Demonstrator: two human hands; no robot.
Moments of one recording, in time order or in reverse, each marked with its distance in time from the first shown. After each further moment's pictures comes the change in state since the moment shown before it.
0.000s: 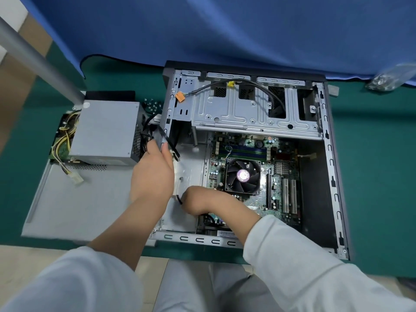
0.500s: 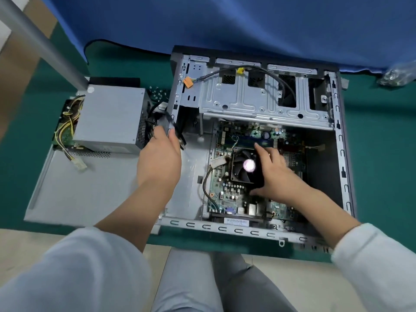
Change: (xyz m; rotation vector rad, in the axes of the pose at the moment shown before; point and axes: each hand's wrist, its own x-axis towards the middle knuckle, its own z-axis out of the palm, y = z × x) left_hand -0.002 0.000 -0.002 -0.007 -0.024 0.003; right_hand -0.055 0.133 0.006 -0.016 0.561 0.132
